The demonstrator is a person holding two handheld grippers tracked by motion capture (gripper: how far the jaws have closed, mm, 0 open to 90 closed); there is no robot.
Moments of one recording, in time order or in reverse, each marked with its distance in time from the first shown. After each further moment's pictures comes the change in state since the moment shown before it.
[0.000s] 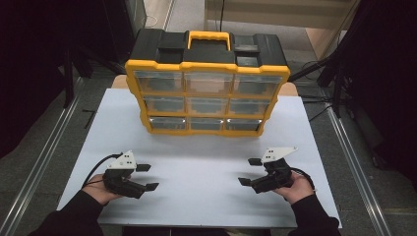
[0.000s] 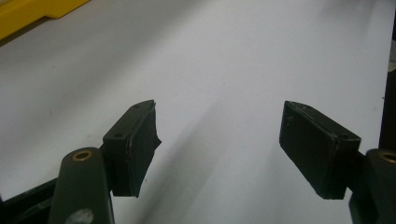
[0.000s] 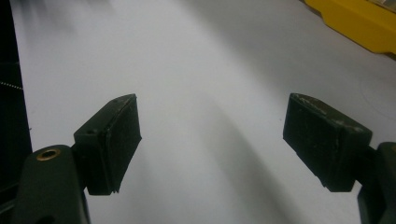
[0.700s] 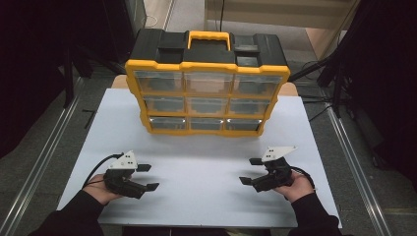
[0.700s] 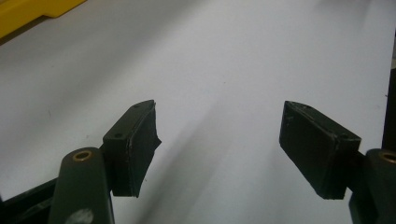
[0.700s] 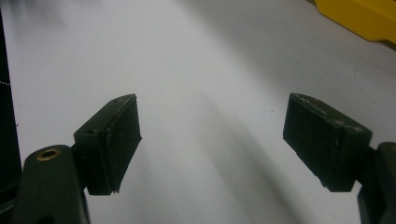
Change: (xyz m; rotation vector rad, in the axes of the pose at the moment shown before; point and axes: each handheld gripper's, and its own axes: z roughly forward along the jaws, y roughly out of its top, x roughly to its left) left arm 0.000 0.001 0.001 0.017 0.003 0.007; right arm -0.006 -0.003 0.004 0.015 -0.004 0.005
